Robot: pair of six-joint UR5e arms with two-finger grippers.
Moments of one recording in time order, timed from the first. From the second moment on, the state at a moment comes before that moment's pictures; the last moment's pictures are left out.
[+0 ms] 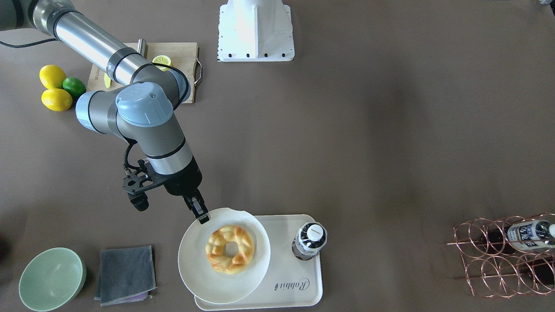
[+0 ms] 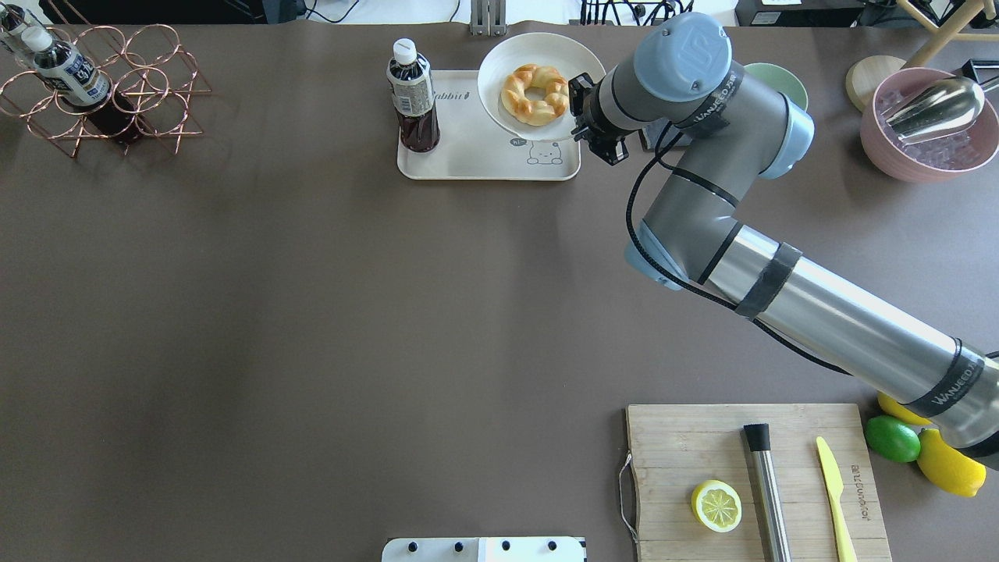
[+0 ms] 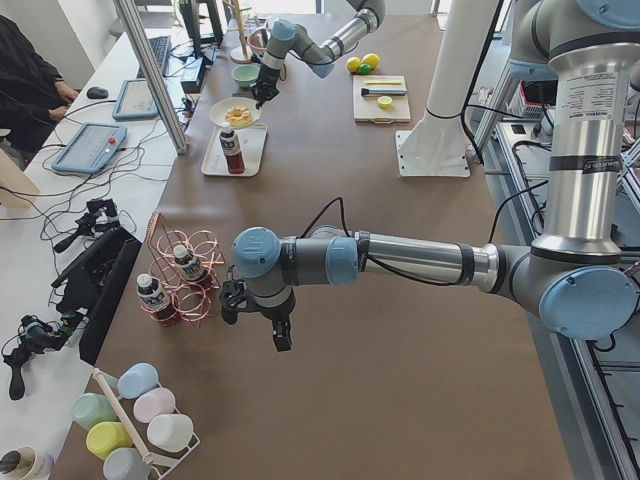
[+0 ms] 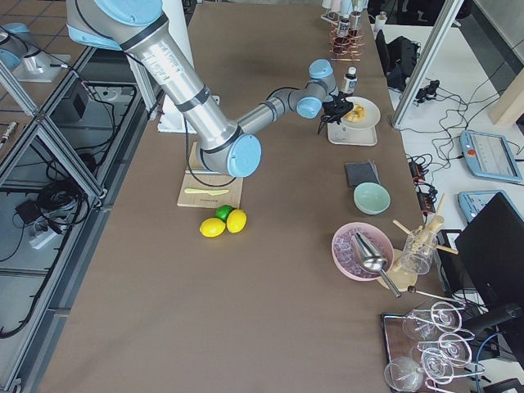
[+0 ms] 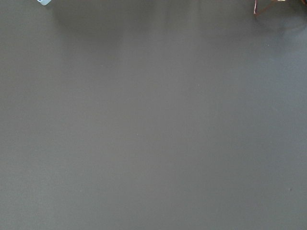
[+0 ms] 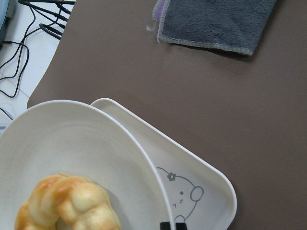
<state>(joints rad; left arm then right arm) -1.57 -1.56 -1.68 -1.40 -2.38 -0.11 0.77 -0.81 1.29 -1.05 1.79 2.16</state>
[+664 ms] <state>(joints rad) -1.57 -1.57 -1.68 -1.40 -2.38 -0.11 0.74 -0.73 1.11 -0.93 1.72 2.20</state>
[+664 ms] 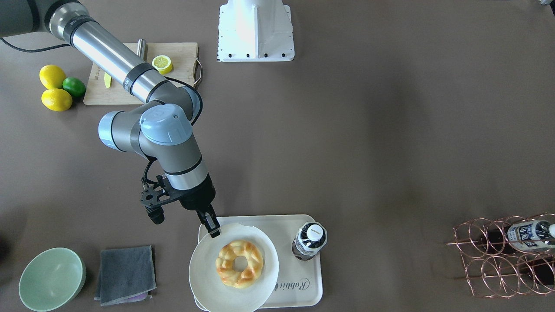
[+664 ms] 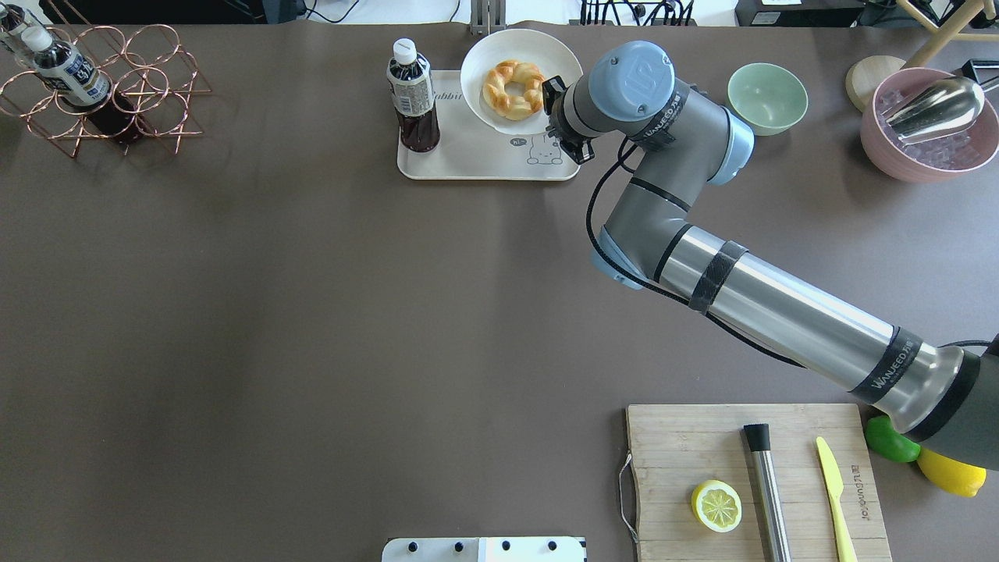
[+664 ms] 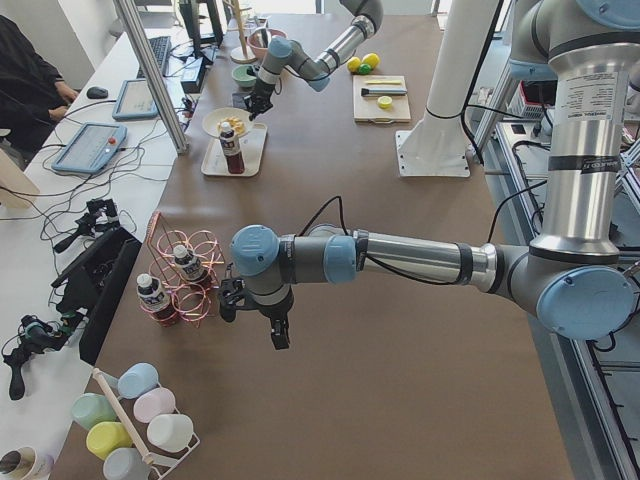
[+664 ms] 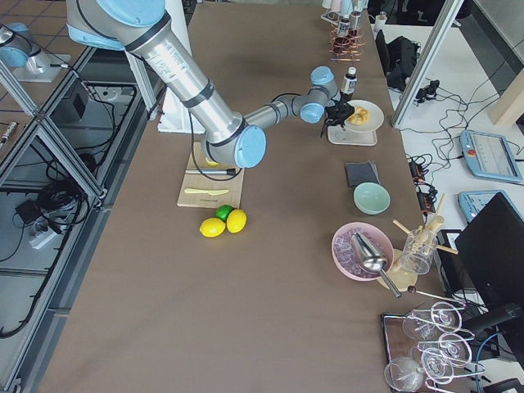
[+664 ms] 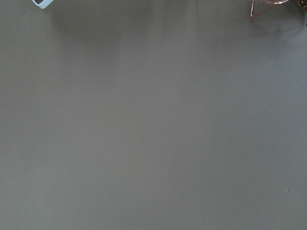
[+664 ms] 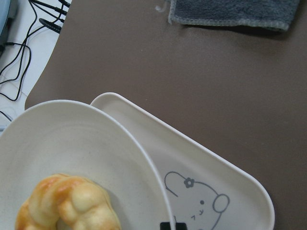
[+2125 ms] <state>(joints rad) -1.56 -1.57 -1.68 -1.40 -2.38 -0.11 0.70 -0.73 1.07 -0.94 1.68 2.20</state>
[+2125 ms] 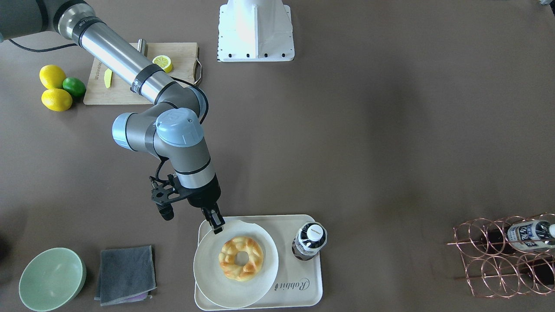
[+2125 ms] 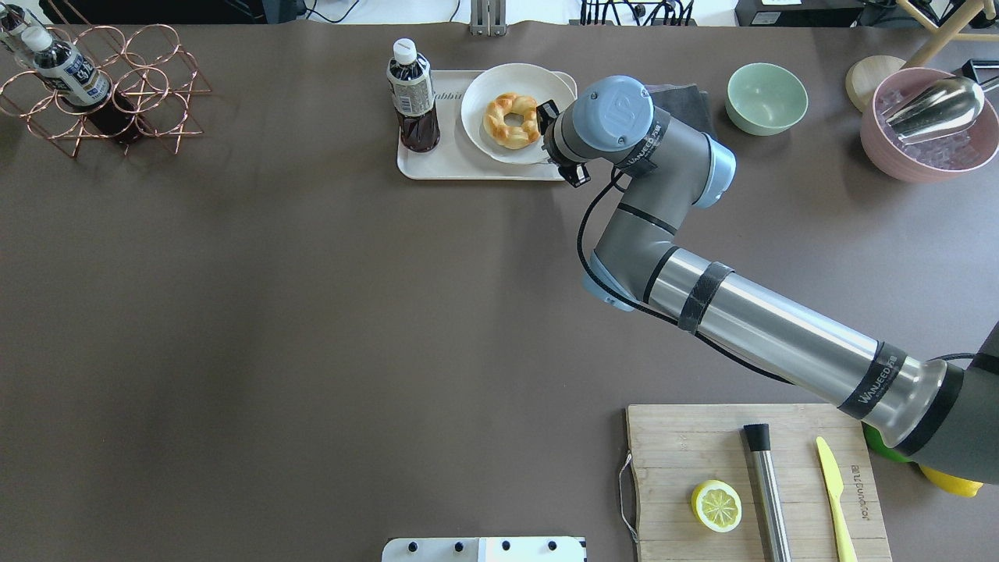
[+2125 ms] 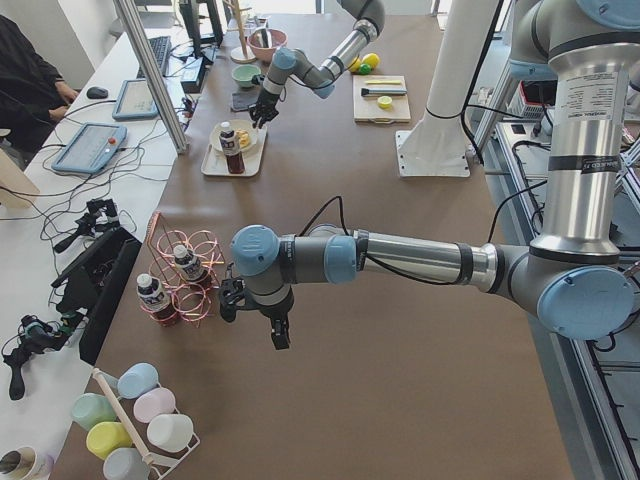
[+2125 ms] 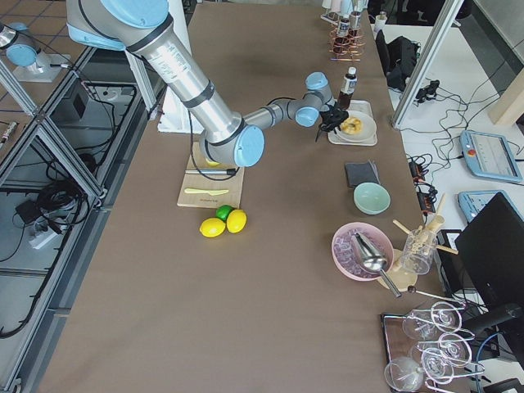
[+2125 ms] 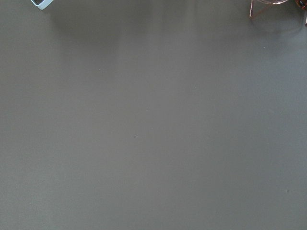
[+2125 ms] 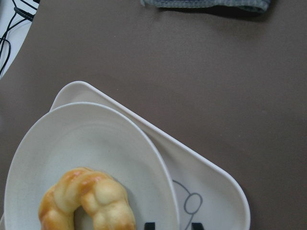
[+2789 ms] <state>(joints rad) -1.56 -1.57 -1.68 -1.40 -2.38 -0.11 0.72 -0.73 1.11 -0.94 1.70 2.20</state>
